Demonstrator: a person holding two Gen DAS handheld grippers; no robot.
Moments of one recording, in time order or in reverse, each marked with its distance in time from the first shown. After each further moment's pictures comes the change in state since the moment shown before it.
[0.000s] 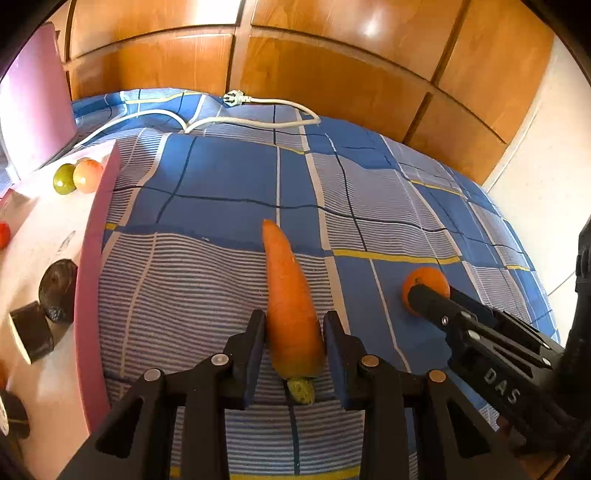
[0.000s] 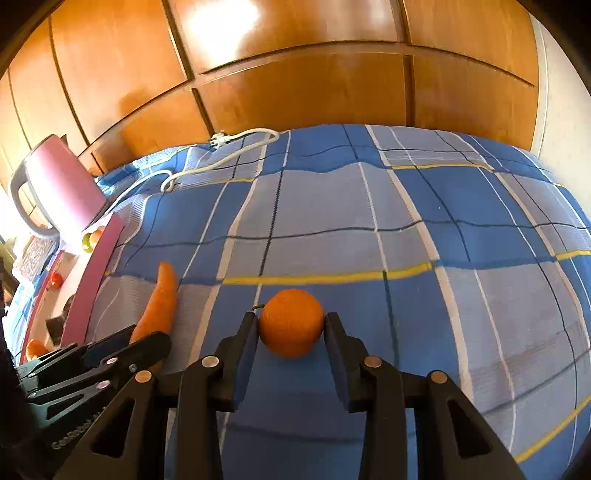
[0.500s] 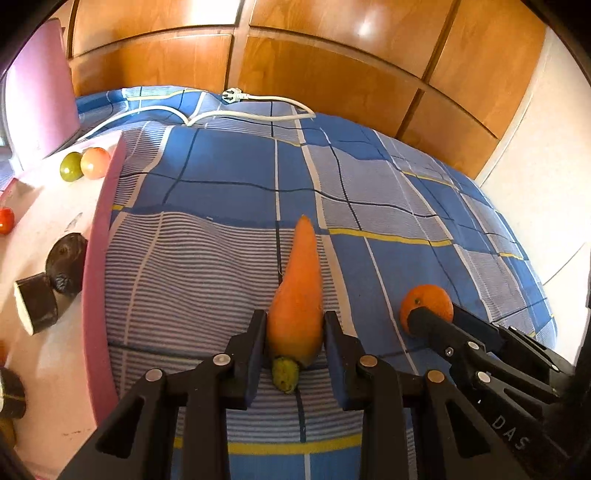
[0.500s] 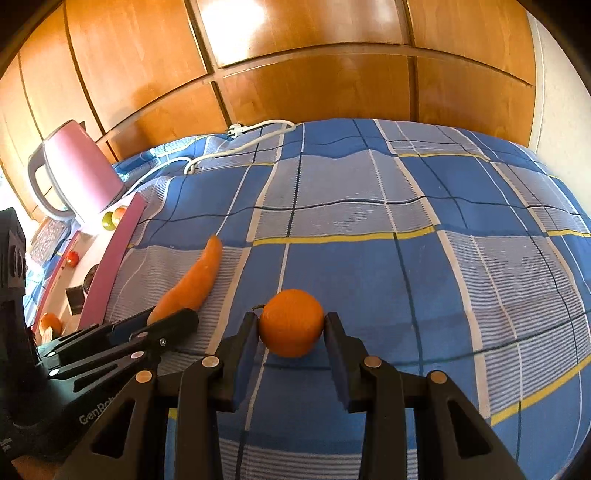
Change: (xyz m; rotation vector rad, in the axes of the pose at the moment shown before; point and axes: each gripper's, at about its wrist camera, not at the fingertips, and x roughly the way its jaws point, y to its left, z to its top) left arm -0.011 0.000 -0.018 0.016 0.003 -0.012; right arm -0.024 0.018 -0.029 -0.015 0.006 0.009
